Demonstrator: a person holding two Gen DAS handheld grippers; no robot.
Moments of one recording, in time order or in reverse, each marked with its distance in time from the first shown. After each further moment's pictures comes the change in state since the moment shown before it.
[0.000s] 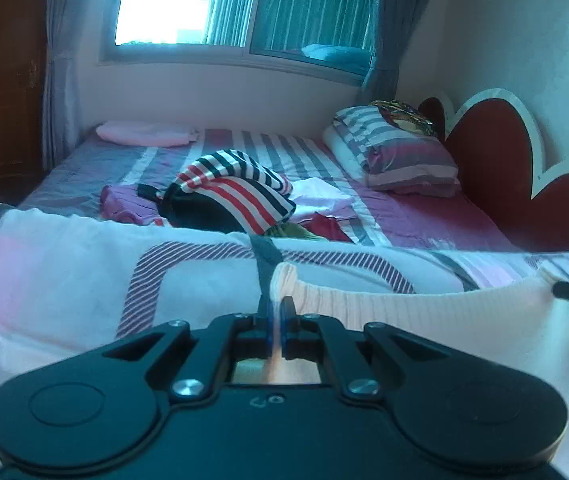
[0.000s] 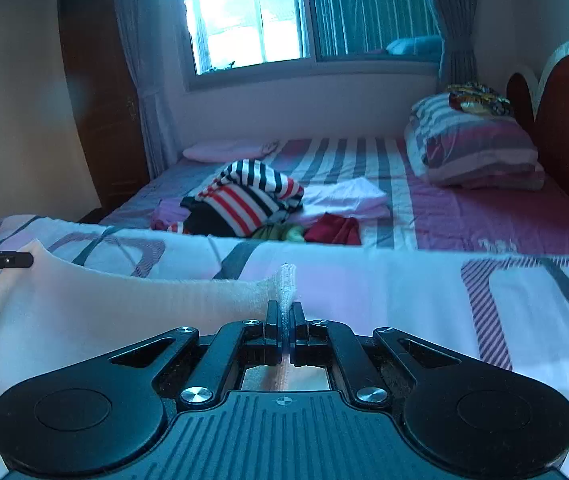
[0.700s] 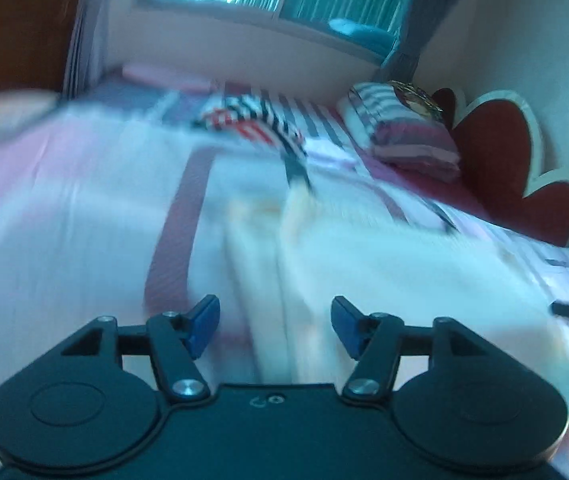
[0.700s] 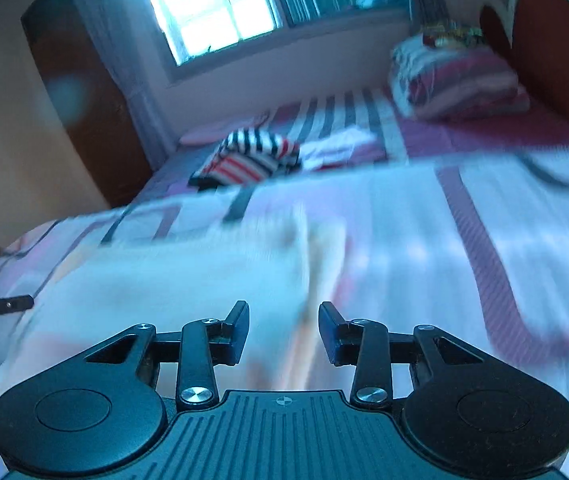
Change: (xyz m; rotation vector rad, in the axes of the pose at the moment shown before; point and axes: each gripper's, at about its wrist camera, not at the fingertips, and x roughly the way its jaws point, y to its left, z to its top) left arm -0.097 0.029 -0.084 -0.184 0.121 -0.050; right arm -0.072 -0.014 -0.053 0.199 0.117 0.068
